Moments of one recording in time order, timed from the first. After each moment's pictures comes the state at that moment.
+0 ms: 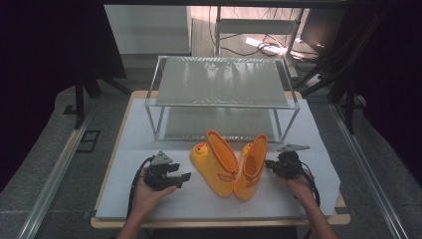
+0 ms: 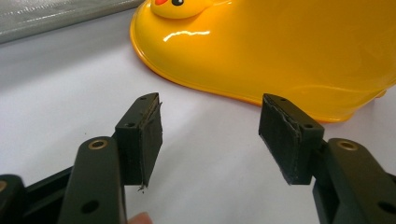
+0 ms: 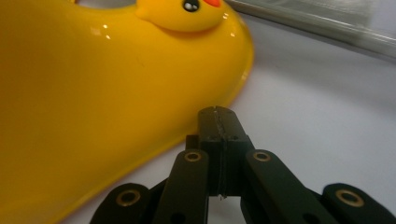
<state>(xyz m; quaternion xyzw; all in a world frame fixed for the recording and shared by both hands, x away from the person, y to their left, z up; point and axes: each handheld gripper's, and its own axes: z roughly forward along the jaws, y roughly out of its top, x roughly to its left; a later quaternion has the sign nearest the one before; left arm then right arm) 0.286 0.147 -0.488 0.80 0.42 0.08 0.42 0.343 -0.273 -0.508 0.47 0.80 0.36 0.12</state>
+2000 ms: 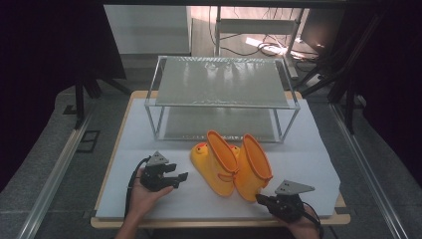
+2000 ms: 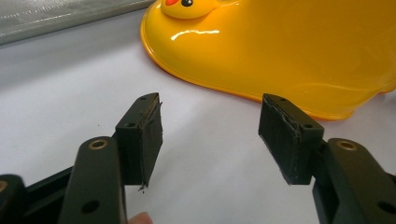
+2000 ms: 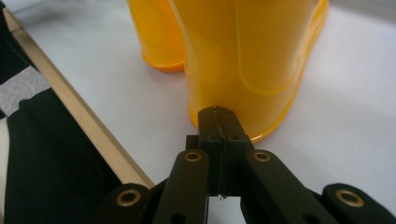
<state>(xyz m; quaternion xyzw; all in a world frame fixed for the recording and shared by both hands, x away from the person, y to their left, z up) 0.282 0.155 -0.486 0.80 0.42 0.08 0.42 0.221 -0.249 -0.495 0.37 0.82 0.42 0.09</state>
